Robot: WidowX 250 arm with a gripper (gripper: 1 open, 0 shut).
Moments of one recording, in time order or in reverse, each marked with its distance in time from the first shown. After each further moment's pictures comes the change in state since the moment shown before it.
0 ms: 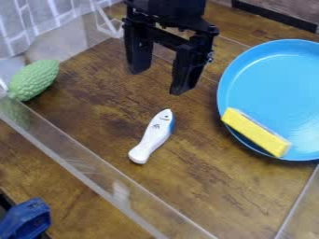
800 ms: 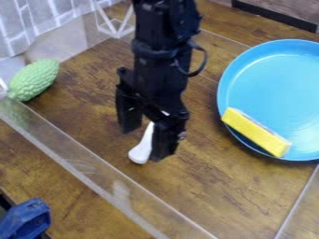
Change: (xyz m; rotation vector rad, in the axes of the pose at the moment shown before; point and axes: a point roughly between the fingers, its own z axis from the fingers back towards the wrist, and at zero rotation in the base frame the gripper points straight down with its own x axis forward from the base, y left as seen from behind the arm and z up) arm -0.019 0.000 -0.070 -0.003 -0.008 -0.147
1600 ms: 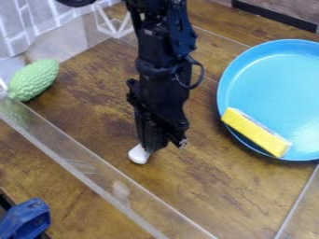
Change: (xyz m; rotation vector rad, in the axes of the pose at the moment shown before) arm 0.020 0.007 -0.022 -0.001 -0.058 -0.073
